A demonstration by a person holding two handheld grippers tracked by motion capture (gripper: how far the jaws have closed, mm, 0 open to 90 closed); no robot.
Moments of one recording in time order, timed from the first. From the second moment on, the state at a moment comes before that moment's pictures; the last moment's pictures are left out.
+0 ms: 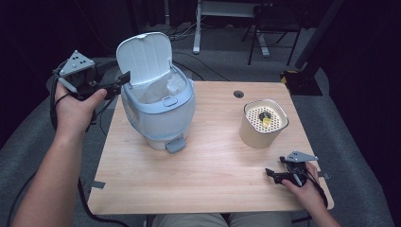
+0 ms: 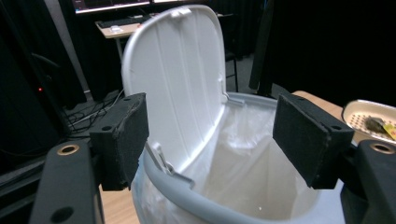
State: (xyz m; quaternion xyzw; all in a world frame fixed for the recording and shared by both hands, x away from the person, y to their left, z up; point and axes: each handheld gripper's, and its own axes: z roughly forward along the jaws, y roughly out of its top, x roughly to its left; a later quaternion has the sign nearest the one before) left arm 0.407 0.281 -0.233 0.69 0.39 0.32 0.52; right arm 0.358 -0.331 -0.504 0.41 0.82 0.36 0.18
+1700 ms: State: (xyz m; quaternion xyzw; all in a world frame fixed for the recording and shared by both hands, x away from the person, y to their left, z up) left arm 0.413 0.257 -0.238 0.75 0.32 0.26 0.52; right arm 0.355 -0.329 -0.504 0.41 0.82 0.36 0.18
